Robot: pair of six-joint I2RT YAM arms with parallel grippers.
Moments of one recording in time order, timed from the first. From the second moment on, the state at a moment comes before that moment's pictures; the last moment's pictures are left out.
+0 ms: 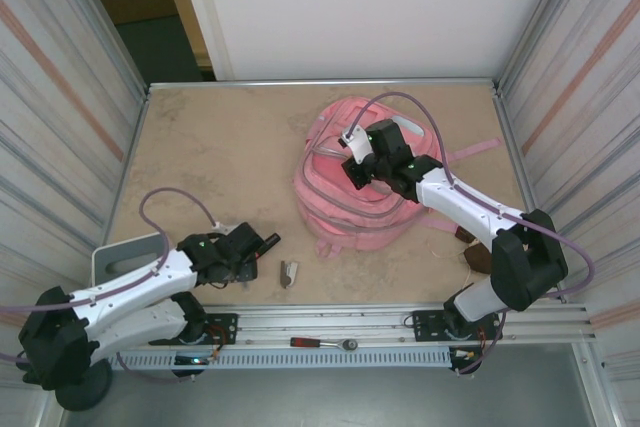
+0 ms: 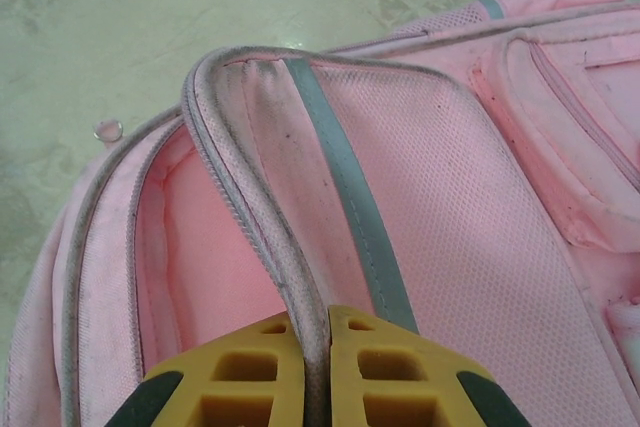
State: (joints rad) left arm -0.85 0.95 0.51 -0.92 -0.24 -0.91; right arm 0.57 1.48 1.07 -0.29 -0.11 -0.14
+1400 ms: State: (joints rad) left arm -0.71 0.96 0.74 -0.50 -0.12 -0.48; right arm 0.54 1.51 1.19 -0.40 -0.16 -0.03
